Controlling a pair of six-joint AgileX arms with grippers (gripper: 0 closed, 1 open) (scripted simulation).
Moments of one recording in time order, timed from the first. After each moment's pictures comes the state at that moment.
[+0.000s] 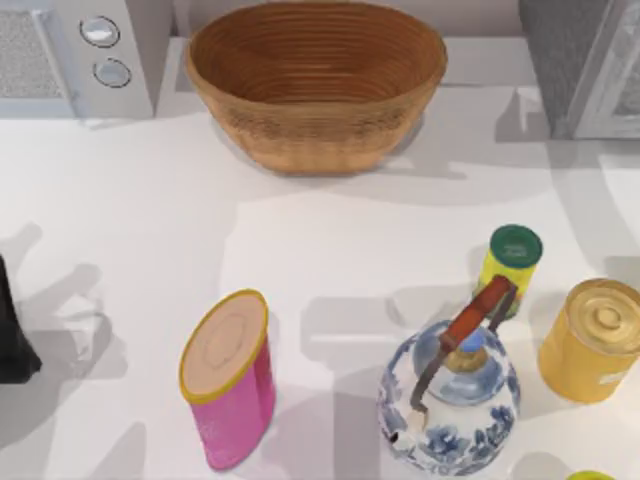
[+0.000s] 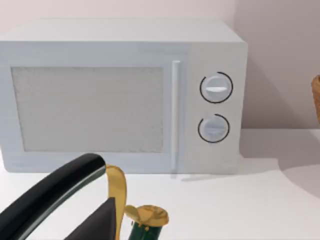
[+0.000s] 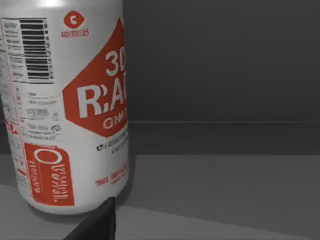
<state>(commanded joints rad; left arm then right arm) 0.00 0.00 0.00 0.00 0.00 0.00 0.17 1.26 1.65 -0.40 0.19 0.02</state>
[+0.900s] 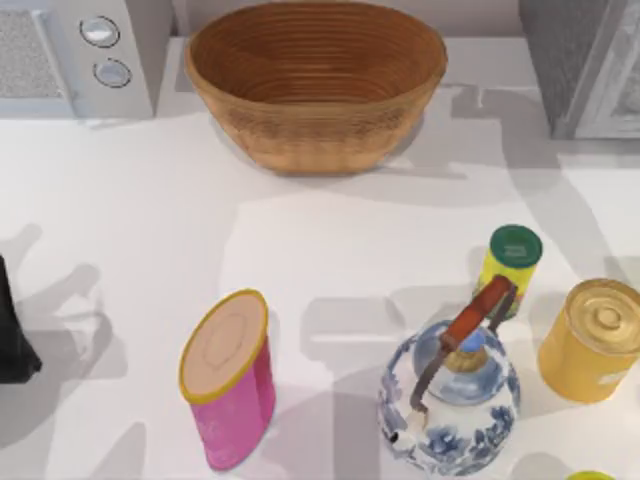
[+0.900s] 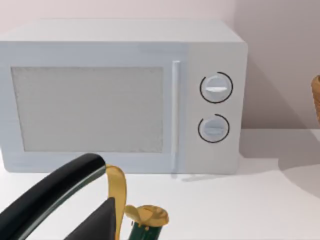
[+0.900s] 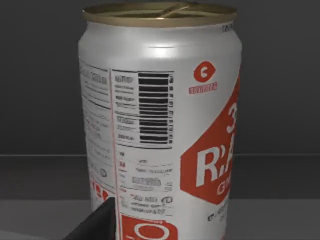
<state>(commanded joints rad) 0.00 0.00 0.00 0.00 0.00 0.00 0.33 1.44 1.83 -0.38 0.36 0.01</state>
